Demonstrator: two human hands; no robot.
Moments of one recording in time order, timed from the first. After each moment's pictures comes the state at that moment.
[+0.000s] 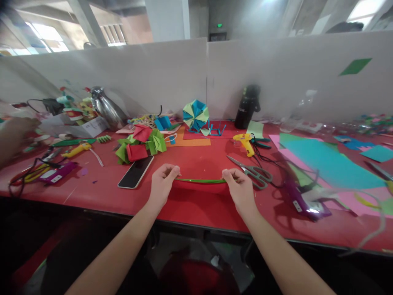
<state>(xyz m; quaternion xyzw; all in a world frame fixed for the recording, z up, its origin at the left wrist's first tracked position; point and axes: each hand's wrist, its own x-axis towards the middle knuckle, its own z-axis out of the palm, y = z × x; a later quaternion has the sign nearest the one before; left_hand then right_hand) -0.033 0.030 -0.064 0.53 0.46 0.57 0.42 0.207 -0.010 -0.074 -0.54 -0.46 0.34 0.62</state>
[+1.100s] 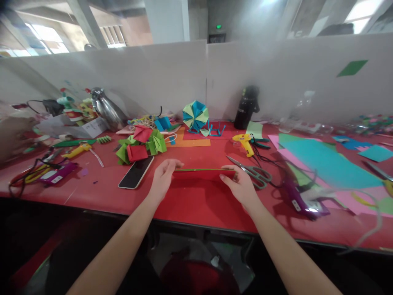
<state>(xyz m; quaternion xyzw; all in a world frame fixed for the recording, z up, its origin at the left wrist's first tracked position) -0.036 0.044 -0.057 0.57 0.45 0.55 0.42 0.227 -0.003 -0.078 -0.58 -0.53 0.34 0.52</state>
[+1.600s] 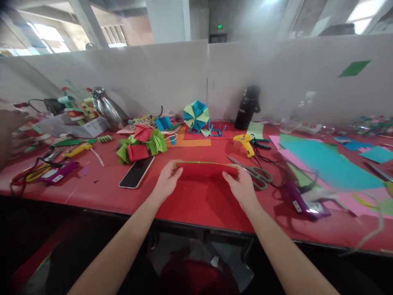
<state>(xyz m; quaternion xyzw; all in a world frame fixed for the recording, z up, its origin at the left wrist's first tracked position) -0.037 0.049 -0.074 0.63 0.46 0.50 0.38 0.219 0.004 -0.080 -0.55 -0.46 0.36 0.59</state>
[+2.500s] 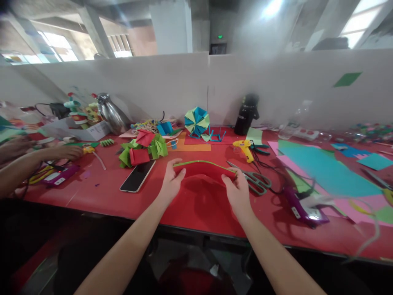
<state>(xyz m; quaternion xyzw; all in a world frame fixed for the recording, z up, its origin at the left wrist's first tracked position) -0.018 0.051 -0.076 0.58 0.44 0.57 0.37 0.200 0.004 -0.083 -0.56 -0.44 0.31 0.63</state>
